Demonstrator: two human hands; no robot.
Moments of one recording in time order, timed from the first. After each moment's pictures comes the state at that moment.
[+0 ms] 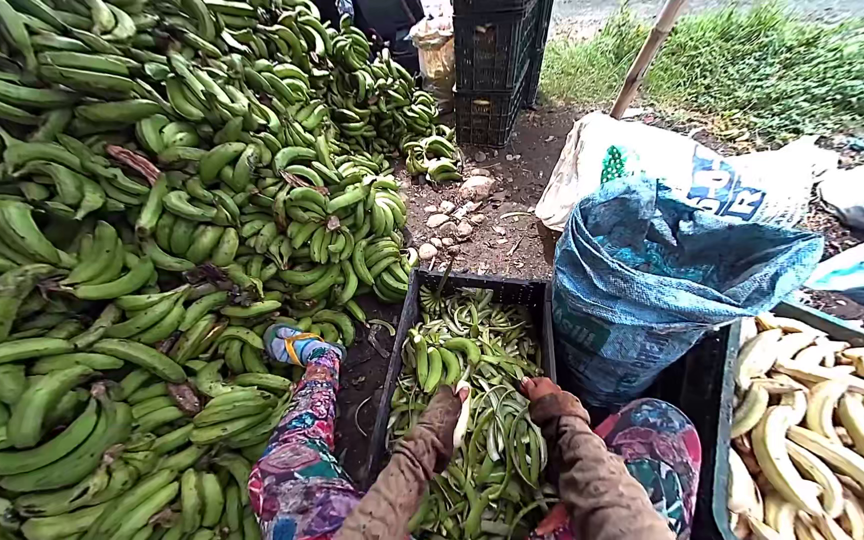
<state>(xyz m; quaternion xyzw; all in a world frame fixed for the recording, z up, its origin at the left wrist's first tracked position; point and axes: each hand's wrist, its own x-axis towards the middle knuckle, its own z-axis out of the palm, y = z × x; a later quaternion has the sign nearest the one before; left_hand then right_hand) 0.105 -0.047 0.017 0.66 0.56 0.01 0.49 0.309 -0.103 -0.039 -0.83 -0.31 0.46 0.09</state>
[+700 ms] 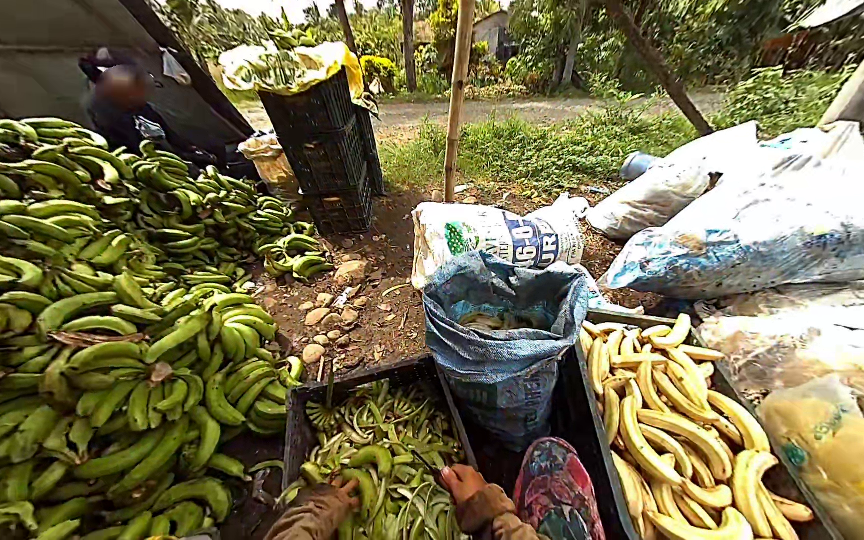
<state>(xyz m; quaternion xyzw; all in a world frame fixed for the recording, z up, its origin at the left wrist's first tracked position) 0.111 0.100 -0.042 0.87 0.30 -0.38 0.09 0.296 -0.120 -0.060 -0.77 -0.26 0.48 0.33</state>
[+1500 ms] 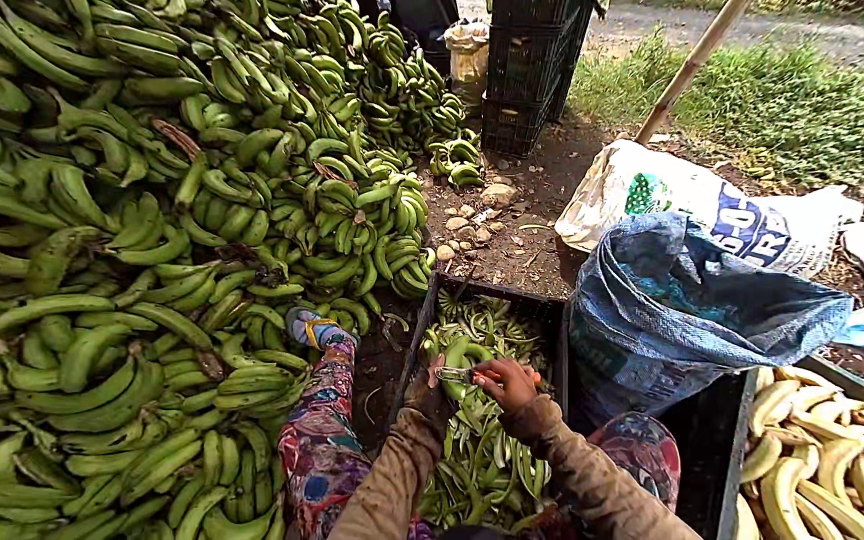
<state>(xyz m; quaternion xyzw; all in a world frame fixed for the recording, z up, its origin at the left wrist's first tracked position) 0.071 -0.008 0.016 0.37 0.49 0.38 0.69 0.237 -0.072 0.030 -0.68 -0.63 0.29 0.26</state>
